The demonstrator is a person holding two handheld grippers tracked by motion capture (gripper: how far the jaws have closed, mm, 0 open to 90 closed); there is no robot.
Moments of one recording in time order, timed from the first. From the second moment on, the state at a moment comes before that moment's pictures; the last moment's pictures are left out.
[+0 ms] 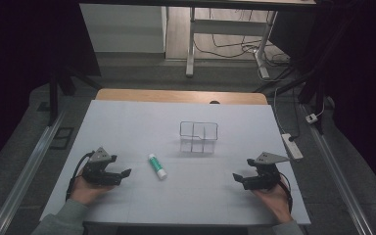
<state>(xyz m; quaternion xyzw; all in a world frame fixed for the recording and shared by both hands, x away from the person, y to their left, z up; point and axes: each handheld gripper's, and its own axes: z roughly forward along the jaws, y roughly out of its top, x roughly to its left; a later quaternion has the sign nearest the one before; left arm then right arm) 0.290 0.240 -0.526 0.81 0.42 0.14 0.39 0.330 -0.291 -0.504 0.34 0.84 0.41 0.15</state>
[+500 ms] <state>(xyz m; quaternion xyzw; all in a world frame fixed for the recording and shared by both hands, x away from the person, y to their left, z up) 0.291 0.239 -0.526 0.81 0.42 0.14 0.39 0.328 -0.290 -0.505 0.34 0.84 0.40 0.15</state>
